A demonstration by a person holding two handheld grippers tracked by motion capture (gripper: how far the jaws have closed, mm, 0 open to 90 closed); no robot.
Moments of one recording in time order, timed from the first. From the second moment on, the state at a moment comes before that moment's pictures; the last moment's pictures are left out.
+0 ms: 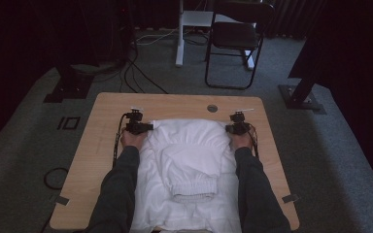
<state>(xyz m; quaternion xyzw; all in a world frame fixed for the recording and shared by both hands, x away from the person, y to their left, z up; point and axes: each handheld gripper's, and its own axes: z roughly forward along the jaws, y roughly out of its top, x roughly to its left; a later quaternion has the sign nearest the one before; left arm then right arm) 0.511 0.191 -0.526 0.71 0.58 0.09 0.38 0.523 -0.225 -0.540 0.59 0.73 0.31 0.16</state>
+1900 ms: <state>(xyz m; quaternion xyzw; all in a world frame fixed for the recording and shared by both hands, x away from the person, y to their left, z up) 0.306 0.227 -0.527 0.78 0.48 0.08 0.40 0.298 -0.267 -0.536 0.46 0.74 0.47 0.11</state>
